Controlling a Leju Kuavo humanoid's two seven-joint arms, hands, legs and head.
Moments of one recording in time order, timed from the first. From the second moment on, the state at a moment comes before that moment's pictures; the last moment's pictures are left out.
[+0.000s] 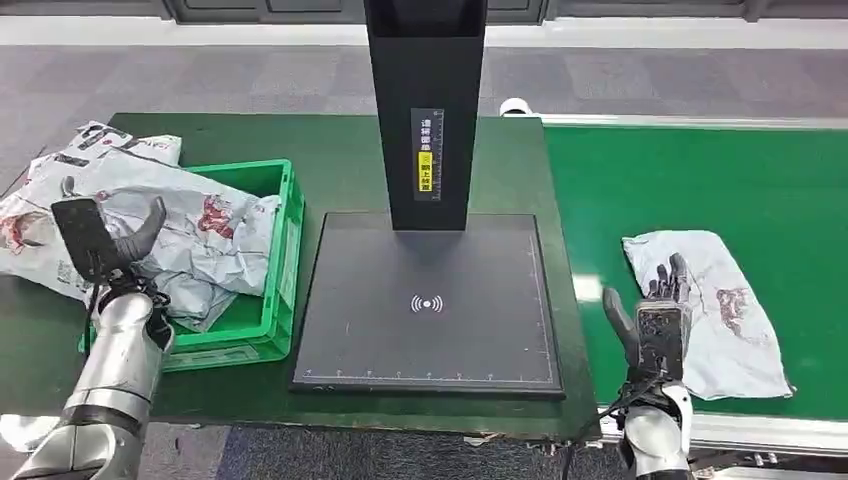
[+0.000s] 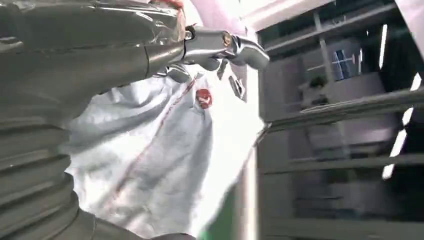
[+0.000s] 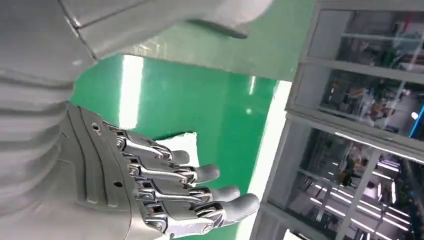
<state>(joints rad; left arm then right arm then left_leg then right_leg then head) -0.48 0.17 0.17 -0.99 -0.02 0.51 -0.52 -0.13 0.07 0.00 -1.22 0.29 -0.37 -0.40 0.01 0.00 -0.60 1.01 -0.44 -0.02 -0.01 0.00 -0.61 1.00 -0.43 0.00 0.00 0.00</state>
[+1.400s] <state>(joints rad) -0.57 -0.20 -0.36 -0.77 0.04 0.05 -0.50 -0.42 -0.12 -0.09 -0.41 1.28 -0.29 0.45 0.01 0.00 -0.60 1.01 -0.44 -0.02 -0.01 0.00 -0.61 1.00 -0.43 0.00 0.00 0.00</state>
